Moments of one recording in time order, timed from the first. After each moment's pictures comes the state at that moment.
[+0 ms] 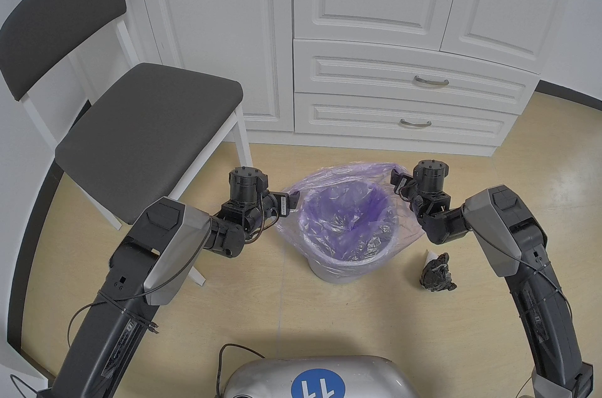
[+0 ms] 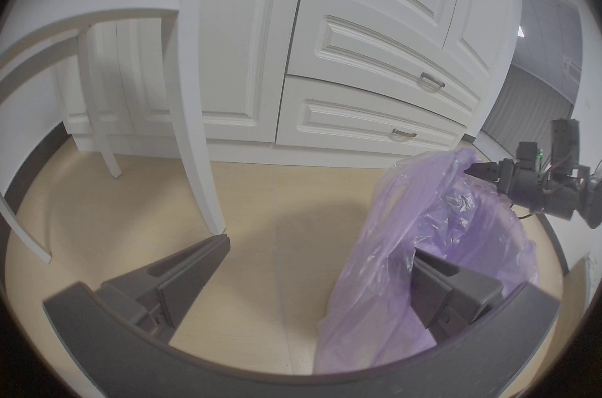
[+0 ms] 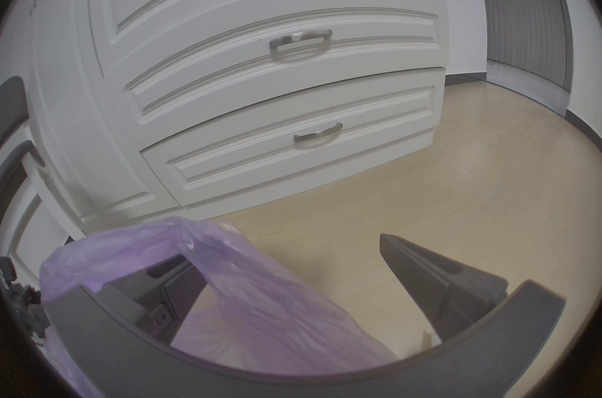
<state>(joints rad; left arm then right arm) -0.38 2.87 -2.00 -0.59 0.03 -0.12 0.21 2.85 -1.94 -0.73 -0.34 0.37</state>
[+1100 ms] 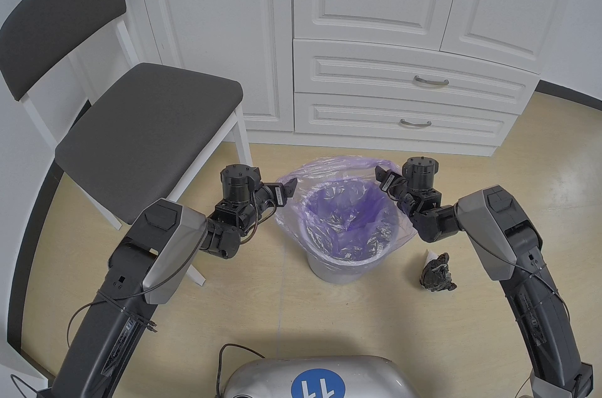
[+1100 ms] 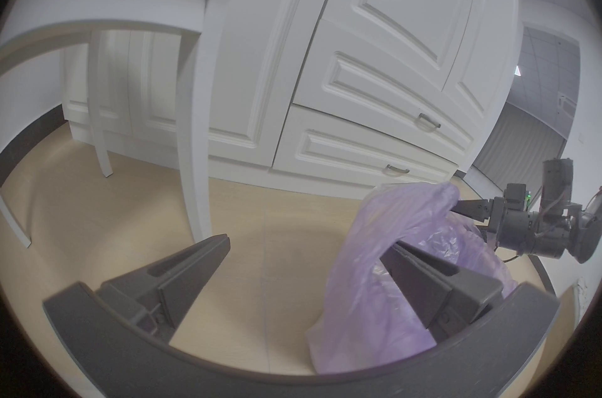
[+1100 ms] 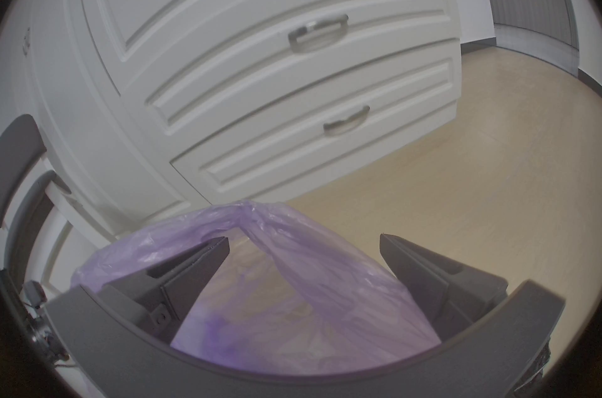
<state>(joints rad) -0.36 2.88 -2.00 -0.74 -0.02 -0.22 0.25 2.85 -2.00 -0.67 -0.25 0.51</state>
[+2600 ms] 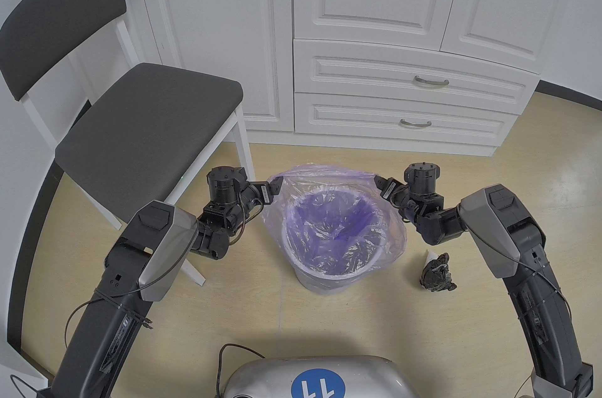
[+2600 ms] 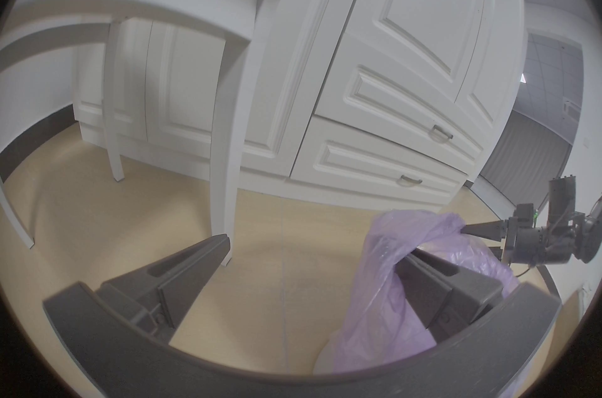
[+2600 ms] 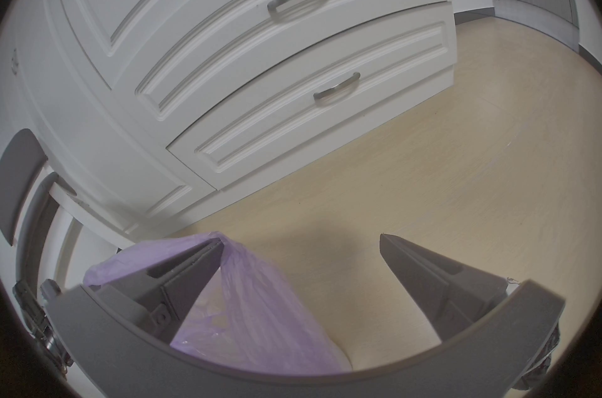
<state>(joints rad) -0.31 2.91 -2.00 -0.82 -0.03 -0.23 0.24 2.83 -1.92 -0.63 -0.17 0.59</state>
